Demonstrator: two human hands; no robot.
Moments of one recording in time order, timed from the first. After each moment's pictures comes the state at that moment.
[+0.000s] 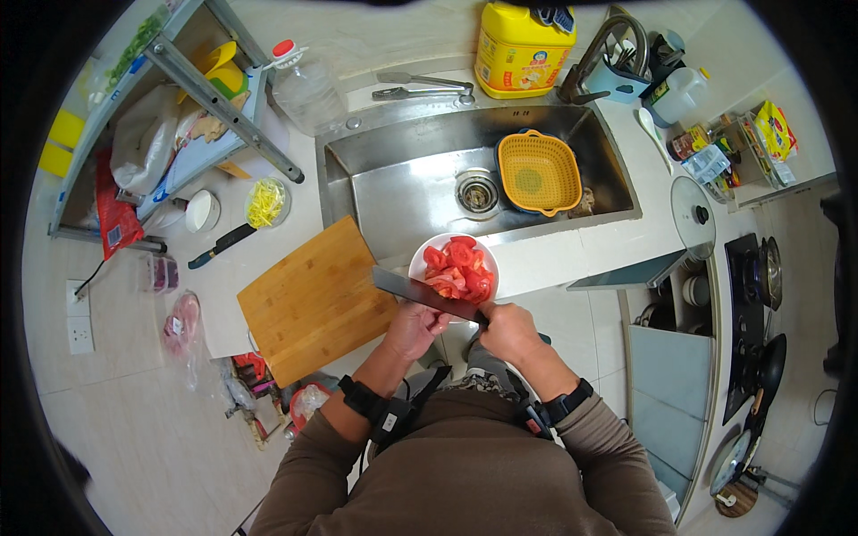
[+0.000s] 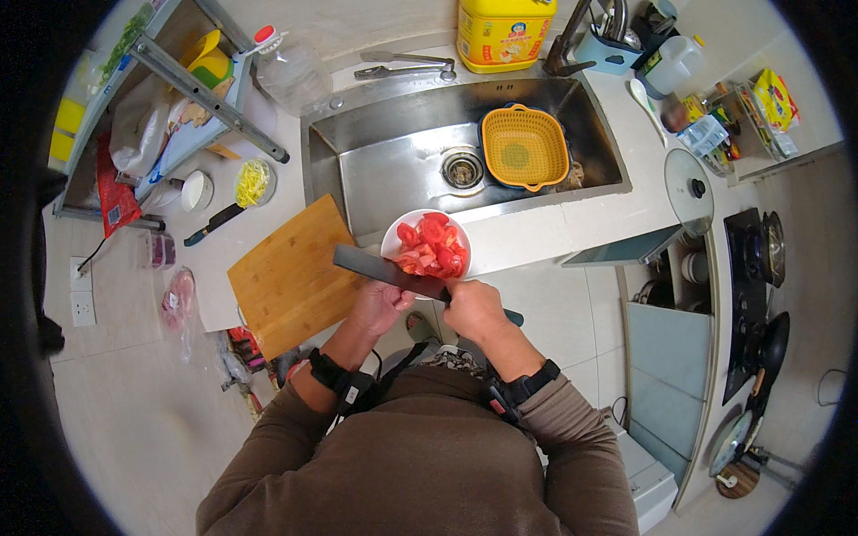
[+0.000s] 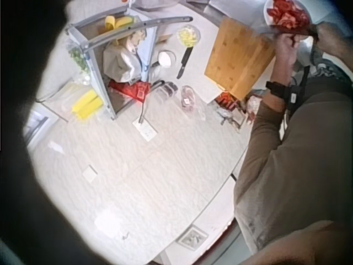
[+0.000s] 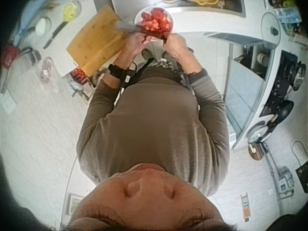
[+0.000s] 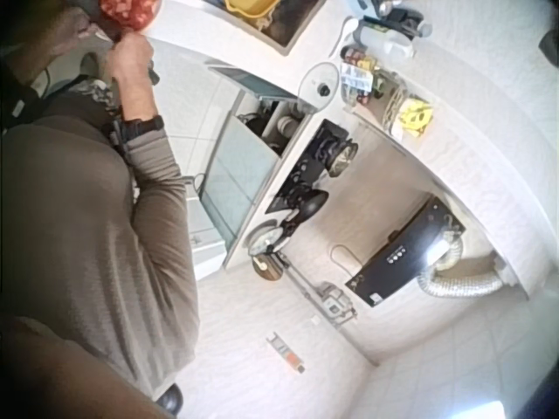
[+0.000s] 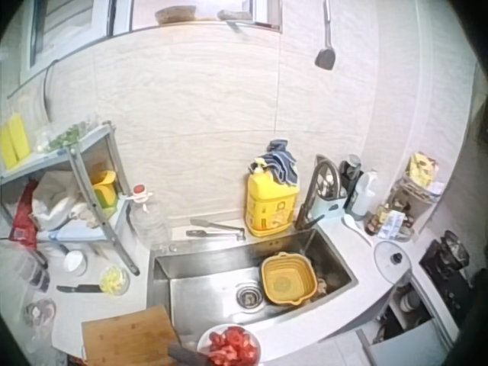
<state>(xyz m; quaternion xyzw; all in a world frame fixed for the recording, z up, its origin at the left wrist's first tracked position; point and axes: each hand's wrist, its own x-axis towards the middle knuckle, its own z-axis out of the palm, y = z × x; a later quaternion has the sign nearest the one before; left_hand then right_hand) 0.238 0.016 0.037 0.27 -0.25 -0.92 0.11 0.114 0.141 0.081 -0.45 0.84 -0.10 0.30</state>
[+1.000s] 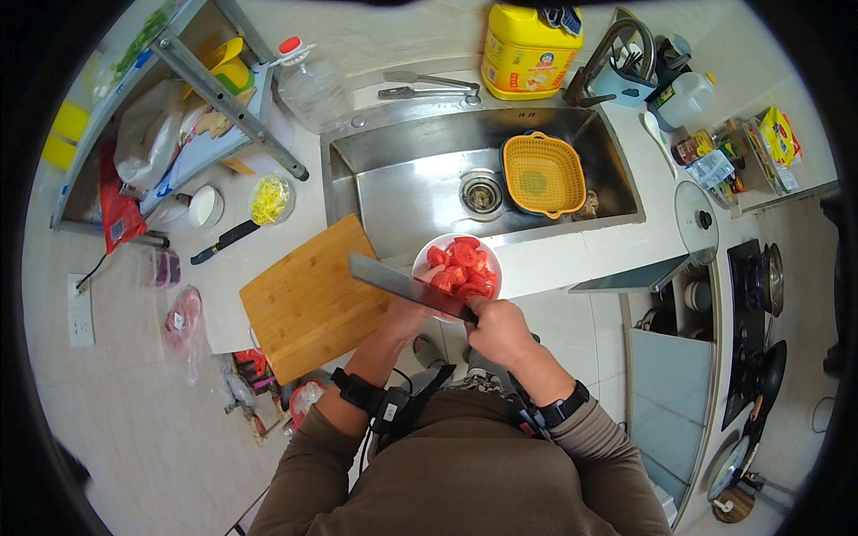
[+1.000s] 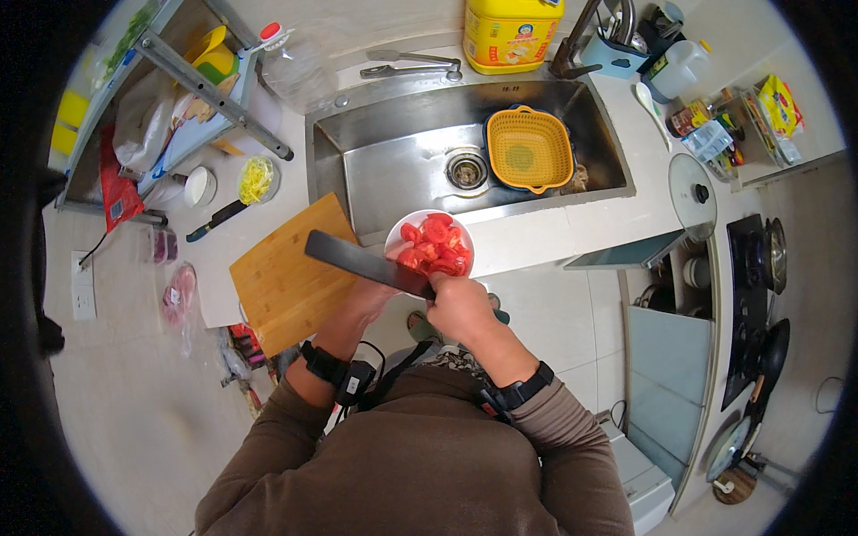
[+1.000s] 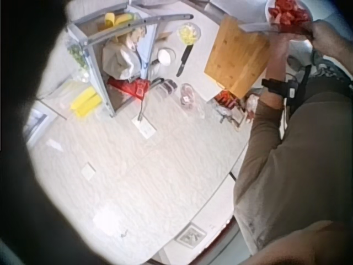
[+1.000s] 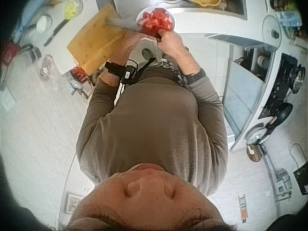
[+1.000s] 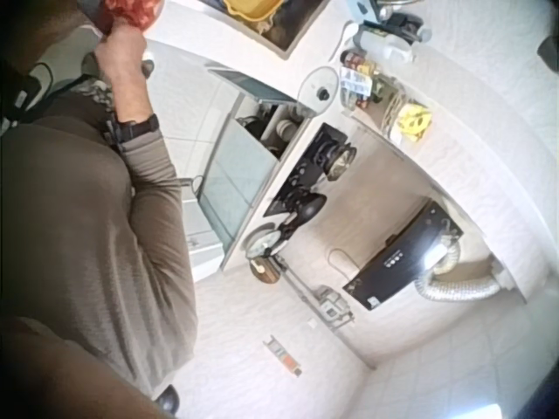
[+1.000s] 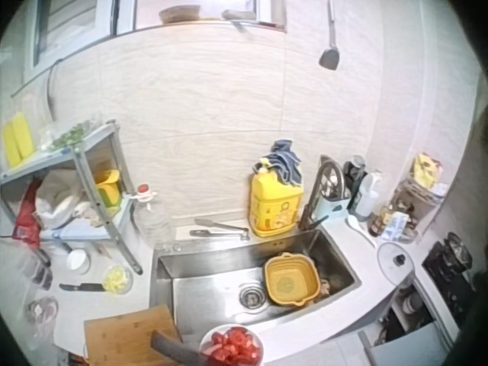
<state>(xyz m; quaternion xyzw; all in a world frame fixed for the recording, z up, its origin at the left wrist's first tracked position) 0.229 -0.003 0.034 0.31 -0.46 -0.82 0.12 0.124 0.125 0.094 -0.46 0.82 -0.21 0.27</state>
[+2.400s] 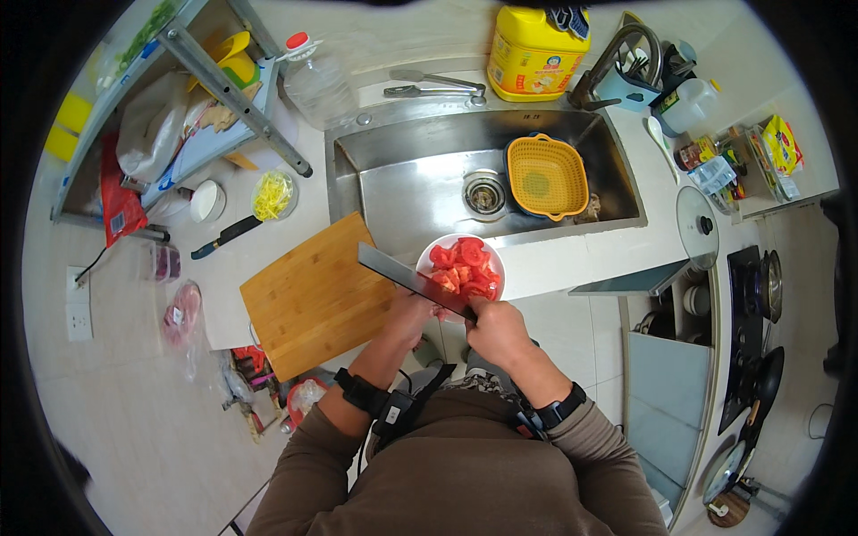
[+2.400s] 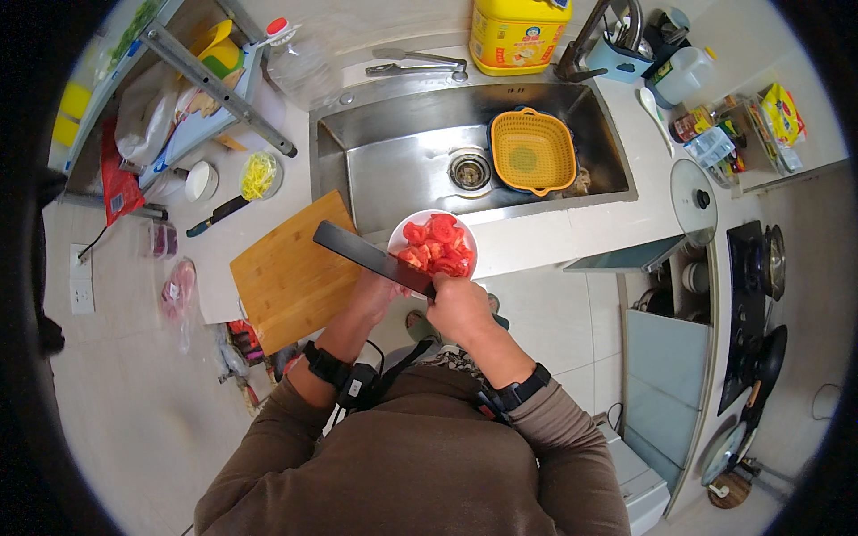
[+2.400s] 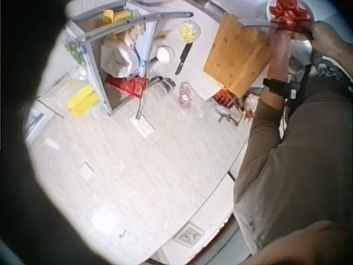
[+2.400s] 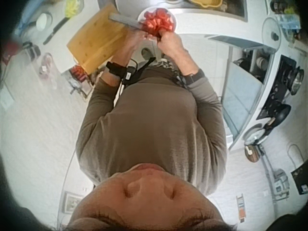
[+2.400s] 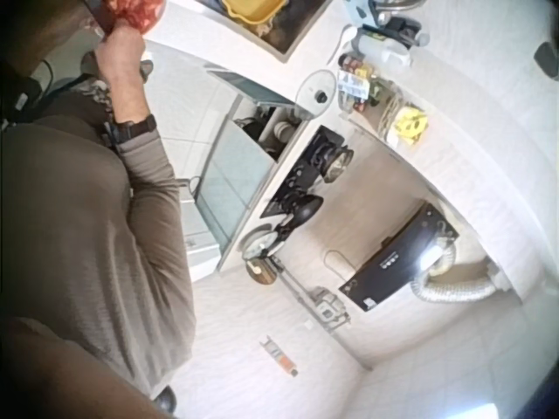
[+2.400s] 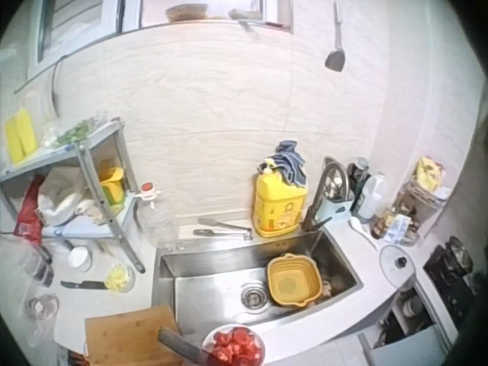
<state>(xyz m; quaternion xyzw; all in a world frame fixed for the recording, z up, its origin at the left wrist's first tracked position) 0.230 -0.002 0.035 0.35 -0.40 -0.84 0.13 0.129 0.120 0.089 -0.44 0.83 -0.18 0.27</state>
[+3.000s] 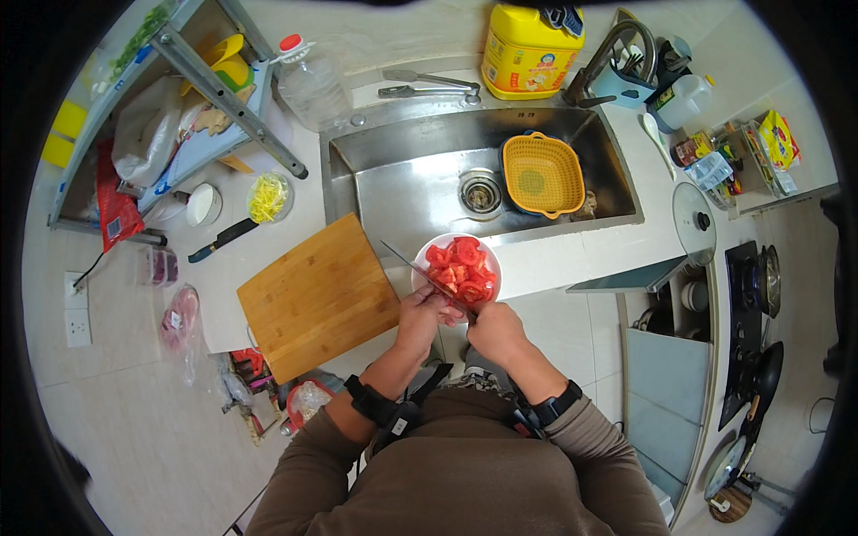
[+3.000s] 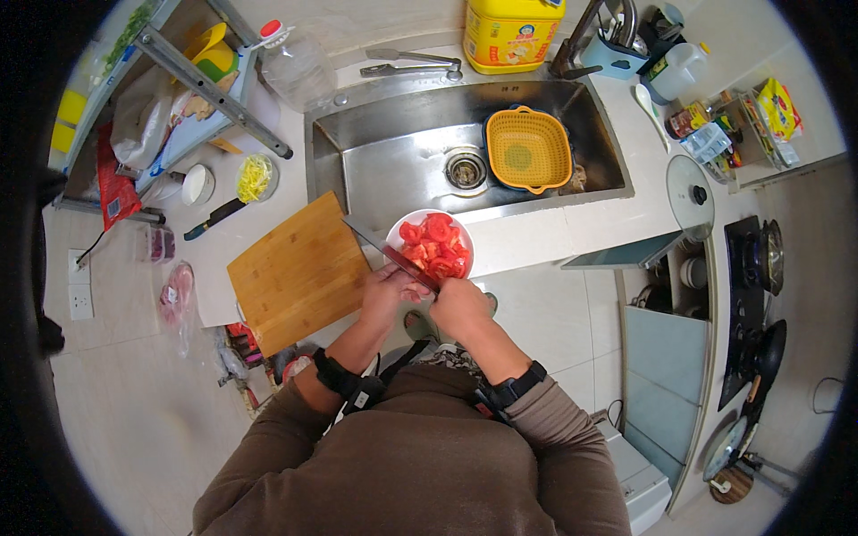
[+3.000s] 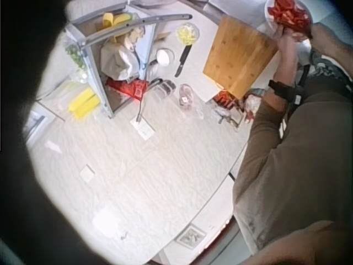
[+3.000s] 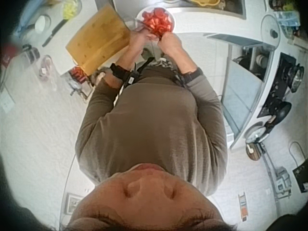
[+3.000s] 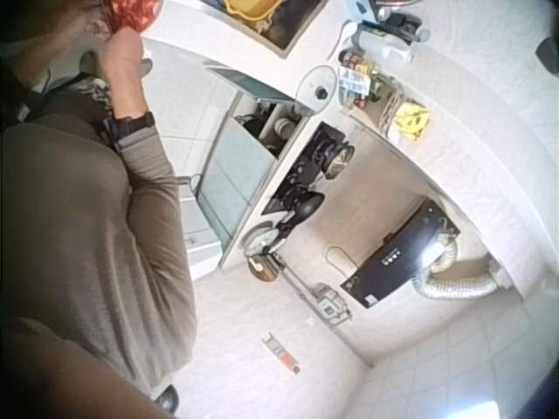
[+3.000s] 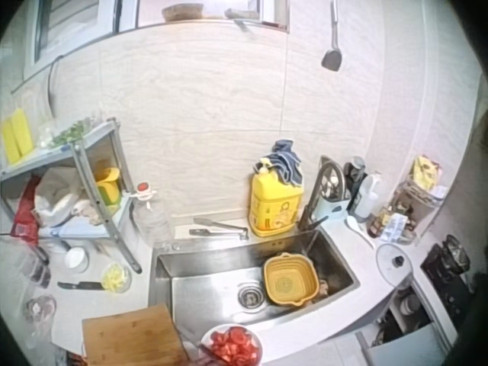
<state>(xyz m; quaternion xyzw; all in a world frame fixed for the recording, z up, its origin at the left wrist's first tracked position) 0.226 0.024 0.042 0.42 -0.40 -0.80 0.14 0.127 0.120 0.075 -0.35 0.86 -0.10 0.36</state>
